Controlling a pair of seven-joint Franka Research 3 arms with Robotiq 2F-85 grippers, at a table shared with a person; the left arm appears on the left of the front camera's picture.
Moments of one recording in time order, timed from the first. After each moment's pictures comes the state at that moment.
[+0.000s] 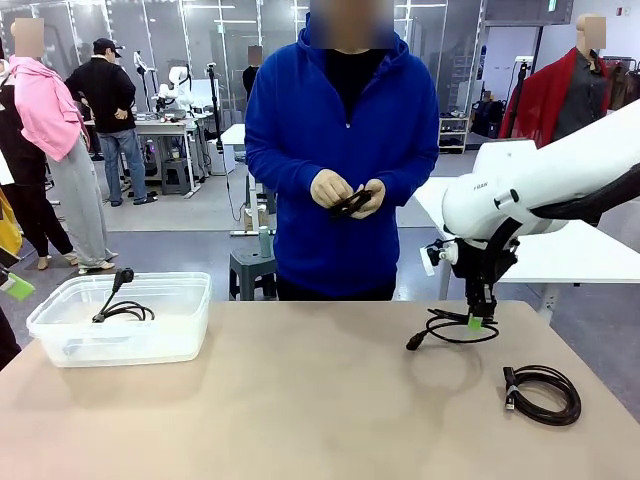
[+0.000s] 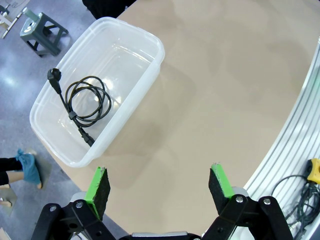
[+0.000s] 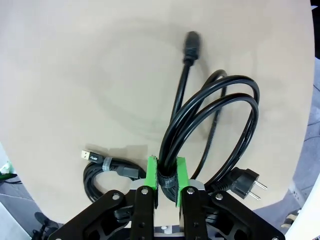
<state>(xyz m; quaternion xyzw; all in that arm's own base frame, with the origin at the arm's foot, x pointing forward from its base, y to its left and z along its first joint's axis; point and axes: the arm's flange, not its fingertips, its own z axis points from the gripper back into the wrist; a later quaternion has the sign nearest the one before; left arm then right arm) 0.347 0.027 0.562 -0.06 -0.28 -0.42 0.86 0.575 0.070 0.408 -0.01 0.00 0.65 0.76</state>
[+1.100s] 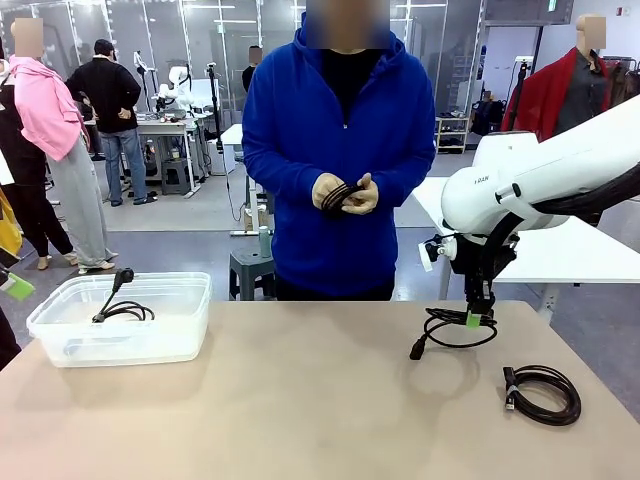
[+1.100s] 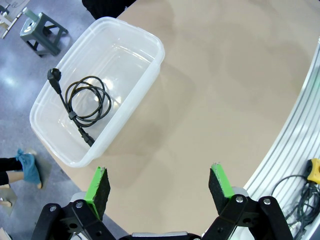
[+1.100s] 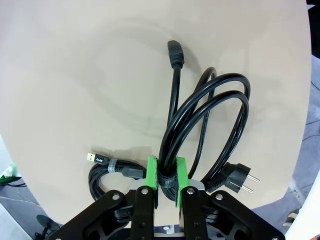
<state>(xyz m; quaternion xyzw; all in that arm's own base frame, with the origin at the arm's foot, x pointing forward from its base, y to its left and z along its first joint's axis) 0.347 0.027 0.562 -0.06 -0.28 -0.42 0.86 0.571 0.076 0.413 -0.01 -0.01 0.64 0.77</state>
